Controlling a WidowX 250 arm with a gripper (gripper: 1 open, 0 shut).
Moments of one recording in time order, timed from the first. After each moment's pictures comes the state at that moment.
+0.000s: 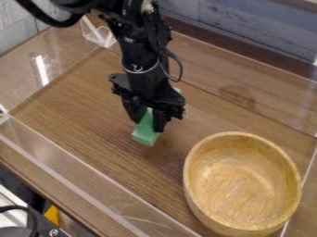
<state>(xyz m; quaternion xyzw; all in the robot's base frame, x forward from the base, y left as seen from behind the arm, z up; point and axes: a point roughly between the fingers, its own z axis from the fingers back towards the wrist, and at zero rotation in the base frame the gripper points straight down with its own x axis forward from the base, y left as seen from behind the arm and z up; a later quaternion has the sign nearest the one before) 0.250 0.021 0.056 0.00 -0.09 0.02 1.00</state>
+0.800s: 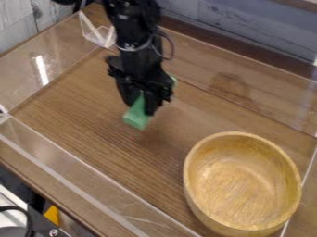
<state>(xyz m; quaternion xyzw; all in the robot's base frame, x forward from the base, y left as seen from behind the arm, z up) 0.260 0.054 0.065 -0.01 -0.07 0.01 1.00</state>
